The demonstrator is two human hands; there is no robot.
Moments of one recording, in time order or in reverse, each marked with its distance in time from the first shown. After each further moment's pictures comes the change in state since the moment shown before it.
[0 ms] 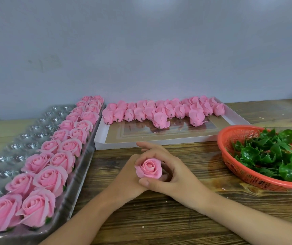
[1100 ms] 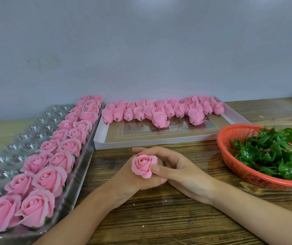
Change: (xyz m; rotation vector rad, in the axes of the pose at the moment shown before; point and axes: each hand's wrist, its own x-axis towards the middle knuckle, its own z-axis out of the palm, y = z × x) left_hand -0.002 0.000 -0.004 -0.477 -0.109 -0.151; right_hand 0.006 0.007 -0.014 0.476 -0.109 0.216
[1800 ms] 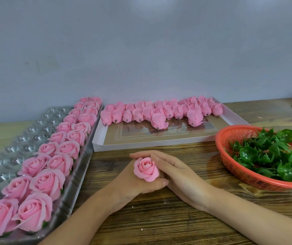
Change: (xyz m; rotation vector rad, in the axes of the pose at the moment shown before) left_hand -0.002 0.002 0.004 0.024 0.008 -0.084; right_hand -0.001 0.000 0.010 -0.027 0.116 0.069
